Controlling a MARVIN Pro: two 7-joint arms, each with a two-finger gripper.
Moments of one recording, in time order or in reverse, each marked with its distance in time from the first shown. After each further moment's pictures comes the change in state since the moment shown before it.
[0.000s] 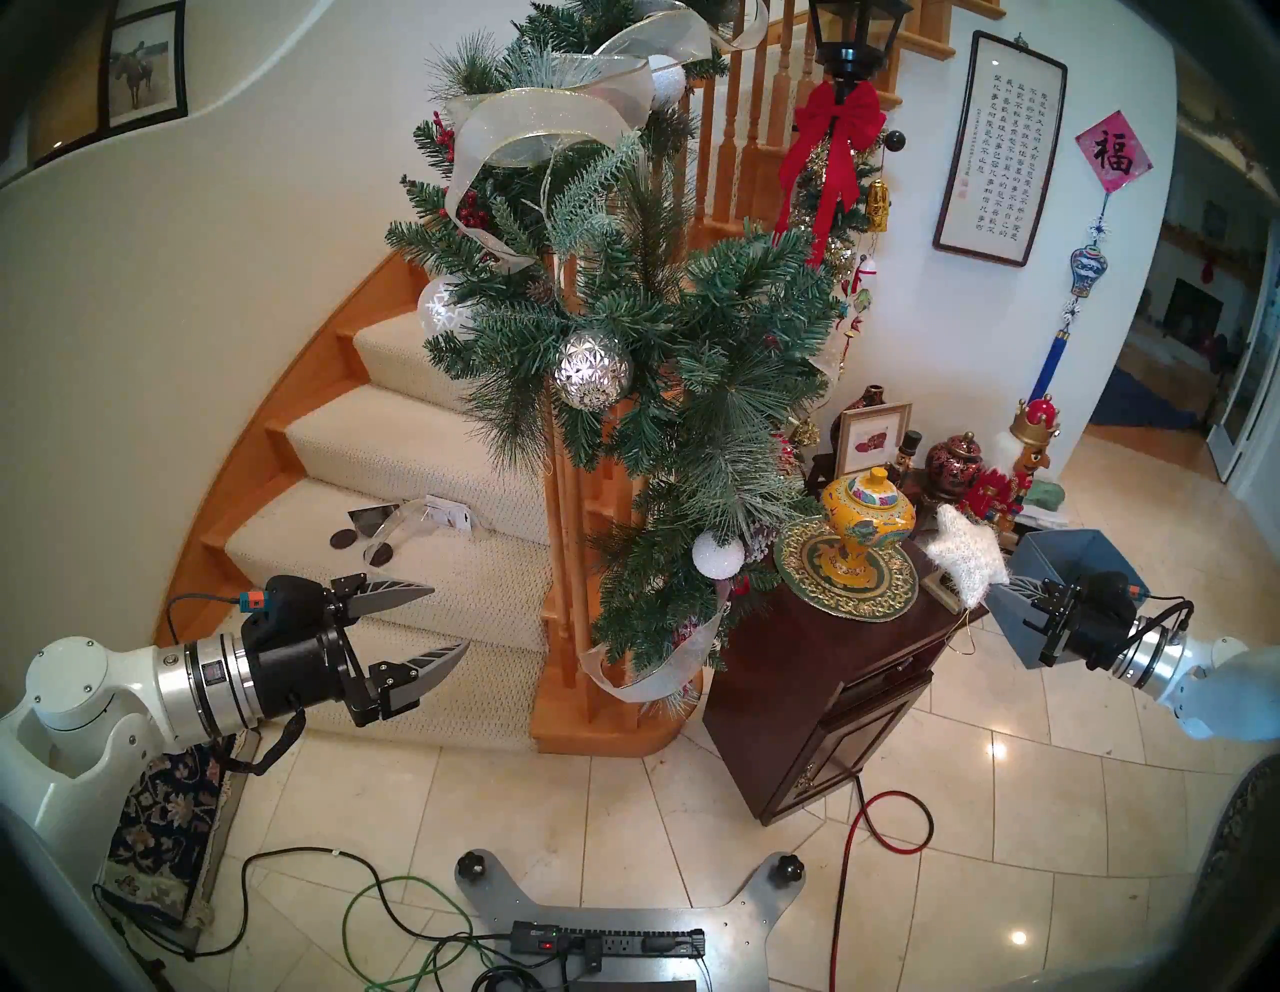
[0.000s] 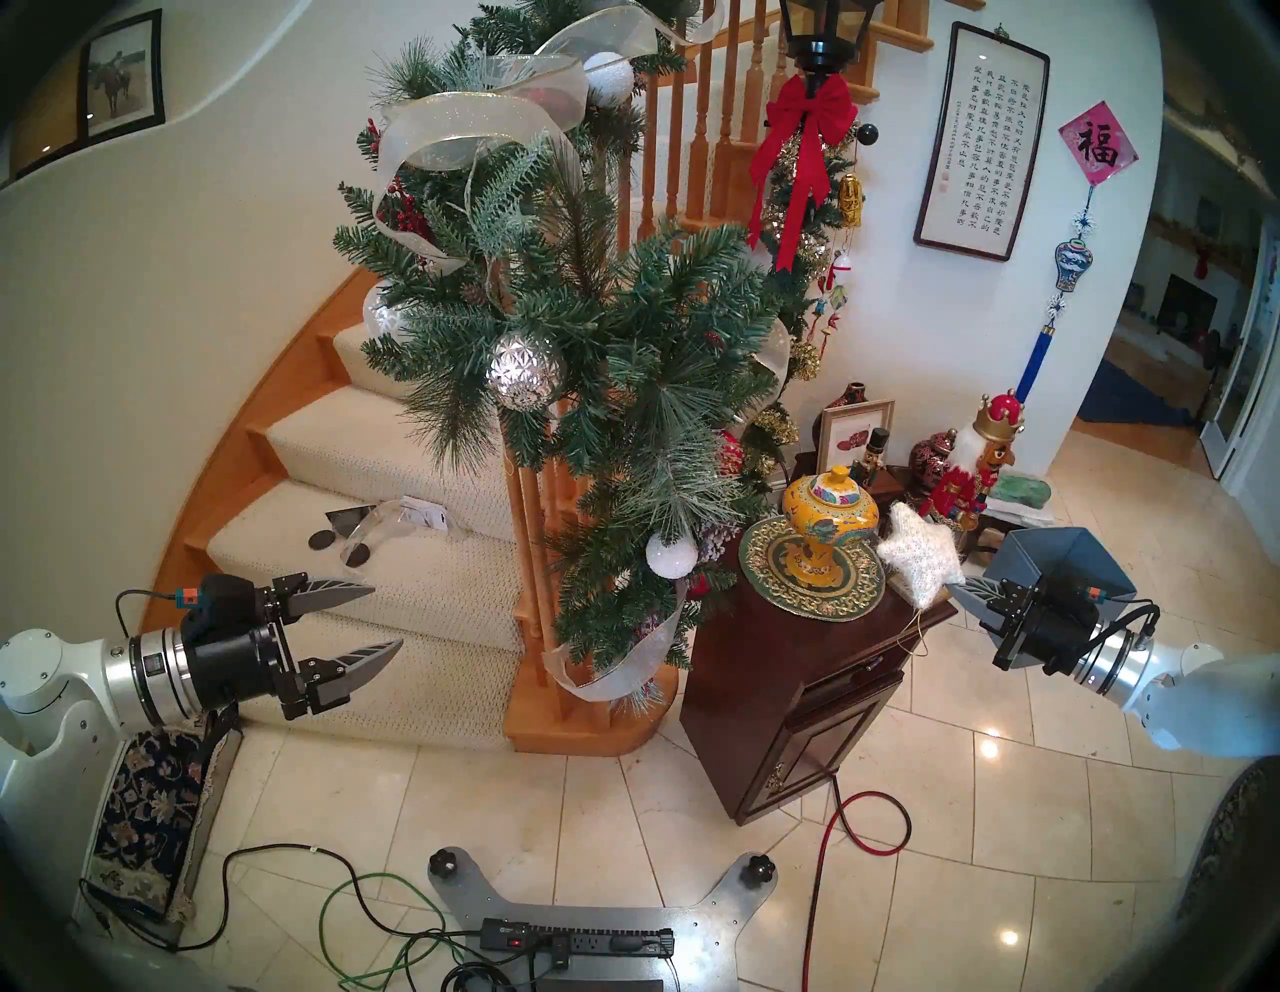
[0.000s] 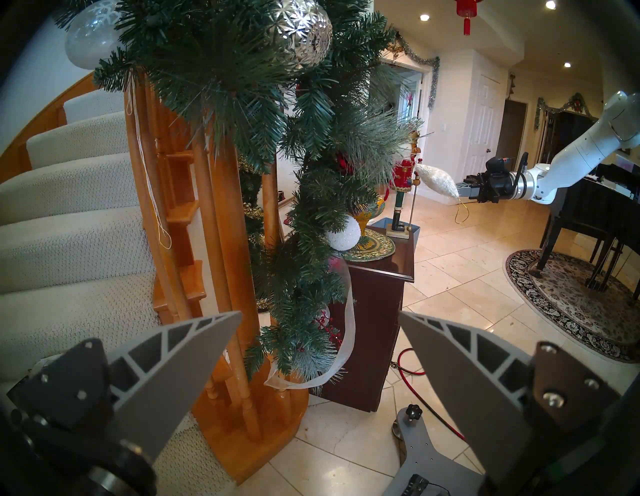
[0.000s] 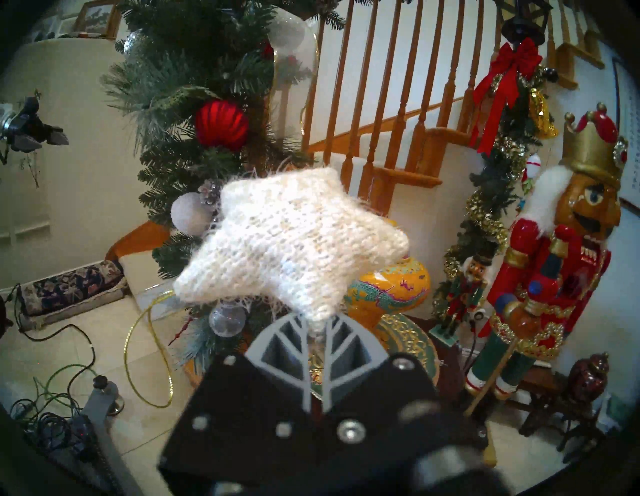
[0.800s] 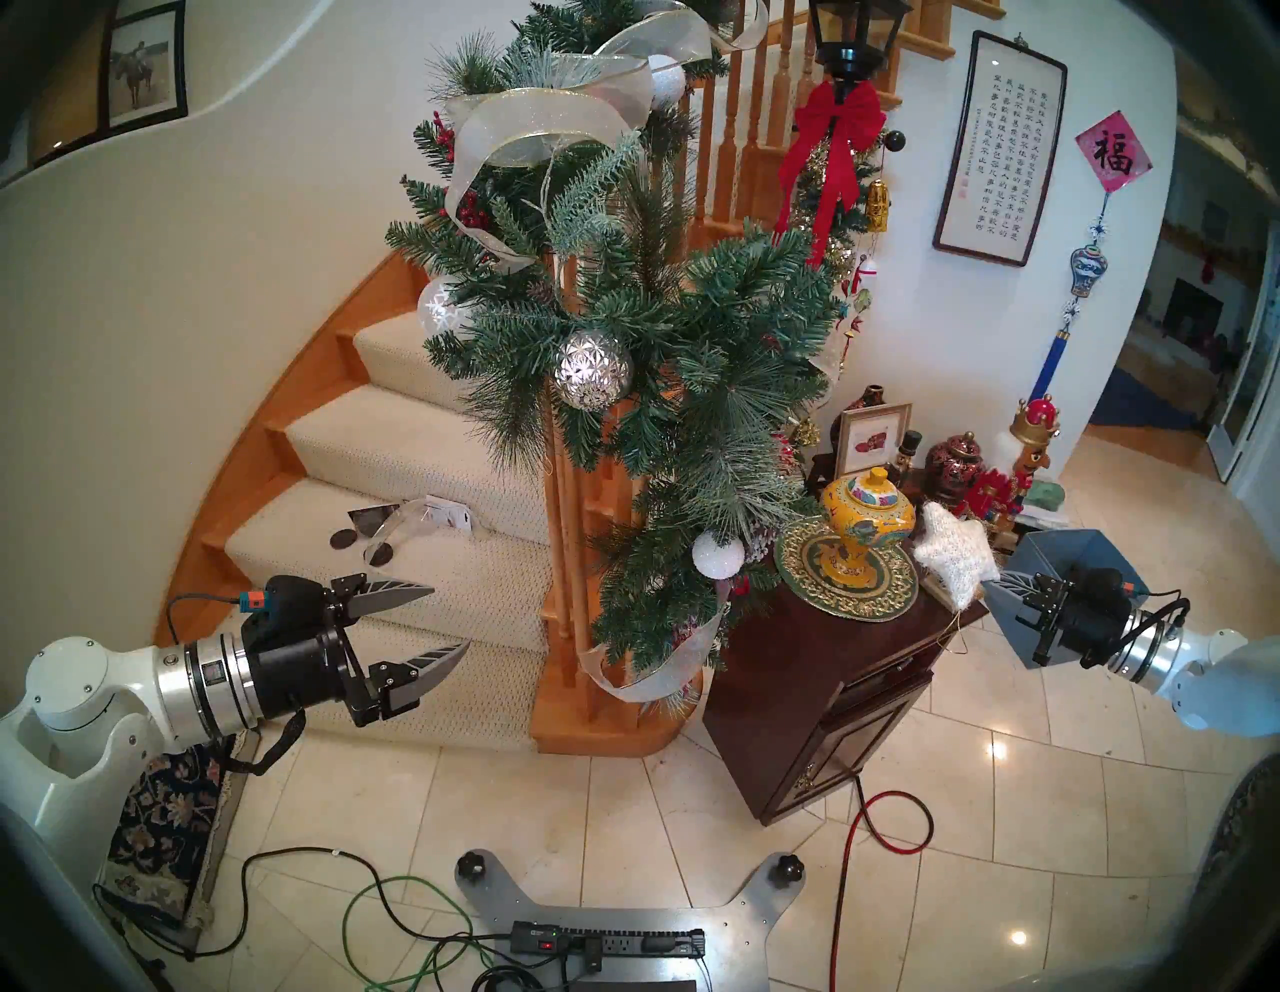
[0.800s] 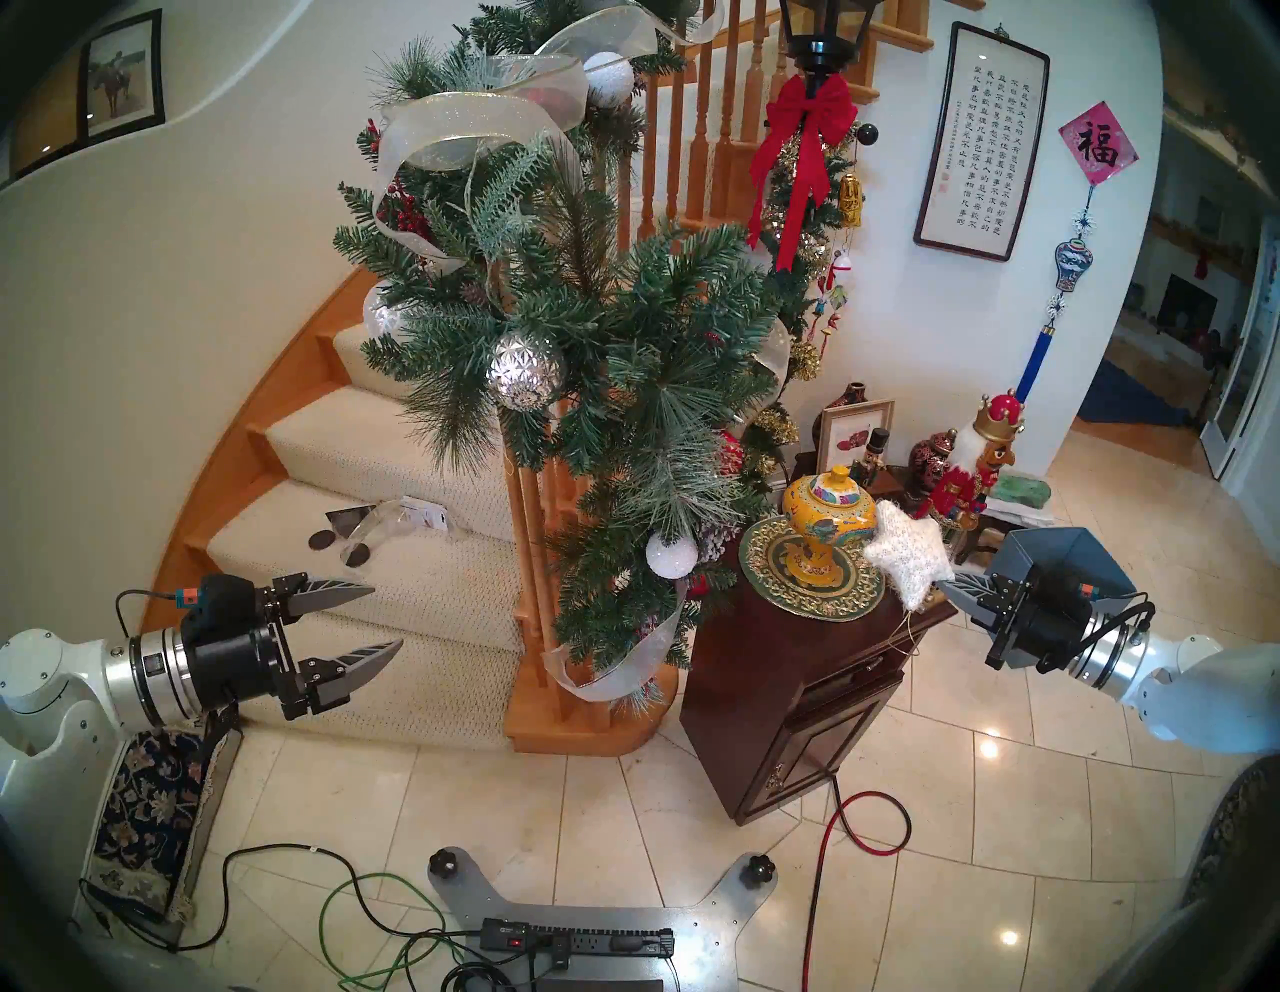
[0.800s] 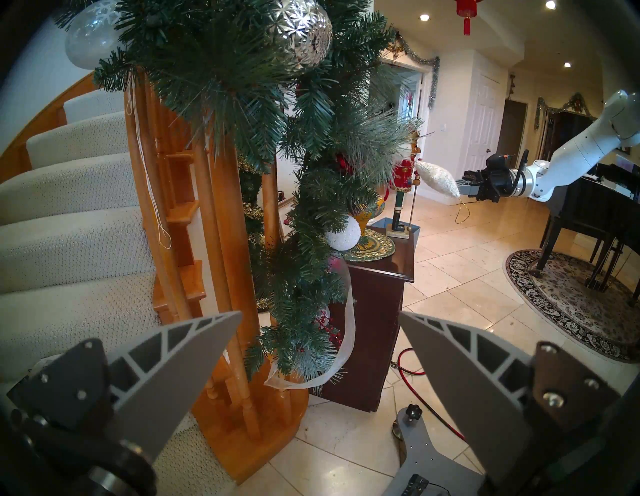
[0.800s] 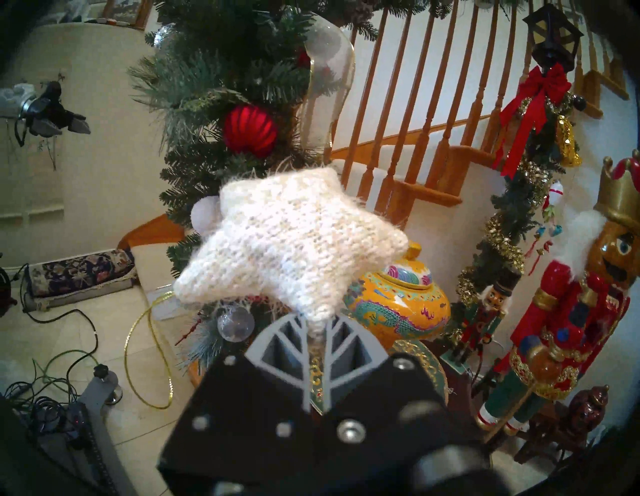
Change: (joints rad) left arm 0.000 0.000 0.000 0.000 0.000 0.000 0.000; right arm 0.100 0.006 -0.053 -0.057 -0.107 -0.025 -0.028
